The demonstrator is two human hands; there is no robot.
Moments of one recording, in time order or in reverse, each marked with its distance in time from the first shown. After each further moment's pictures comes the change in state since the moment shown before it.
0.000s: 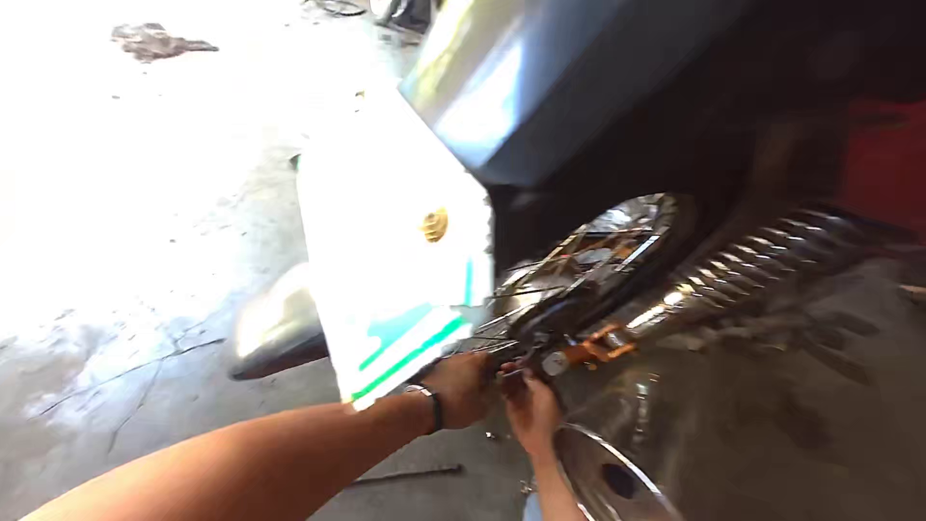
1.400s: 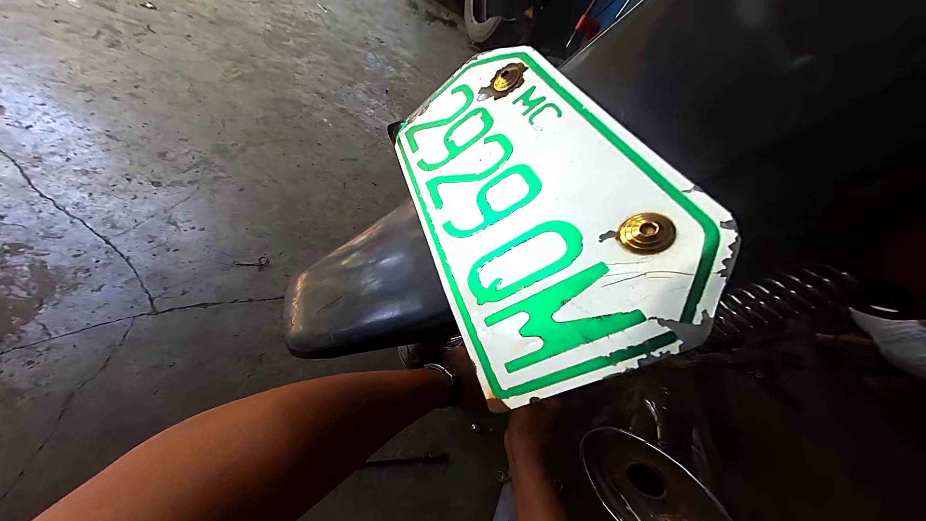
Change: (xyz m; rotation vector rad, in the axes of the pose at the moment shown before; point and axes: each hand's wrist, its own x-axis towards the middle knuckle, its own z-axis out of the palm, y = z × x) left_hand 0.019 -0.020 0.002 0.179 -0.135 0.013; right_hand -0.037 -0.013 0.067 -0.583 0.321 -0.349
